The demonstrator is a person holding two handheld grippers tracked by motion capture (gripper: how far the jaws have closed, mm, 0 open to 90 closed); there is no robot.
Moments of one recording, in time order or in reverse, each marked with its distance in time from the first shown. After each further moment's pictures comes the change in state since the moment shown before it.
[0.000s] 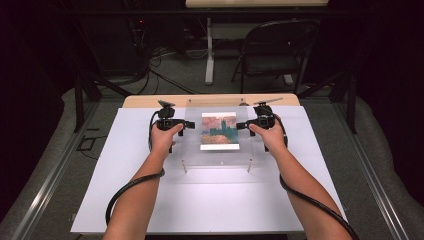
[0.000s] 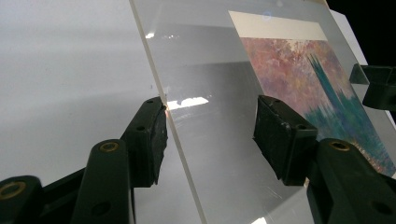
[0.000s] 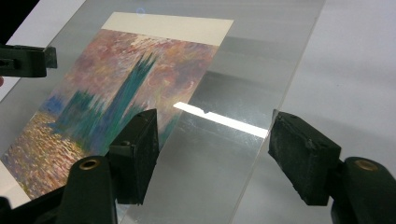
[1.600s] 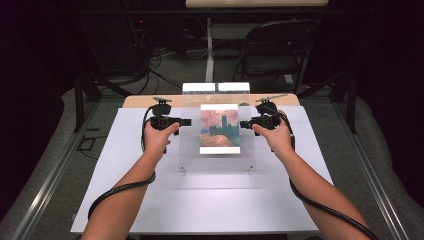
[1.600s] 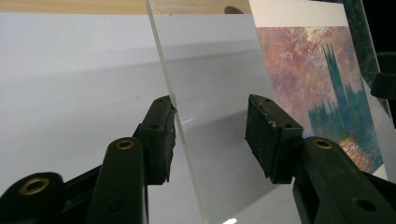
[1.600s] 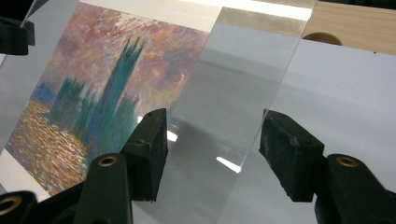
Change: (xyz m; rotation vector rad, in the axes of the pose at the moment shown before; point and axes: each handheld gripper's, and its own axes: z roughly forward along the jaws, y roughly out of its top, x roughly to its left) left arm -0.037 -0.005 -0.050 -0.067 0.039 0.132; right arm 0.038 0.001 -0.051 -0.063 -0.076 -0.151
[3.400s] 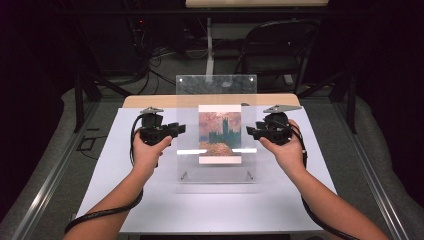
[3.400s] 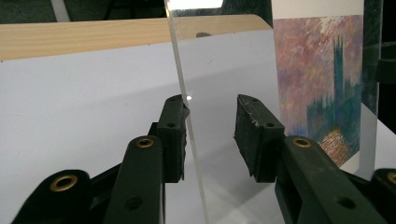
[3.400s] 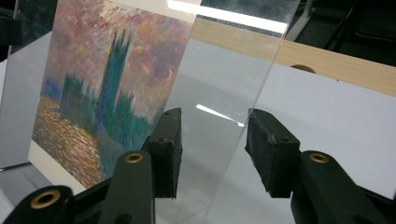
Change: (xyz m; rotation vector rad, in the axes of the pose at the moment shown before) left arm -0.037 -0.039 -0.062 -0.148 0.004 0.159; right arm 0.043 -0.027 -0.070 -0.133 -0.055 -0.118
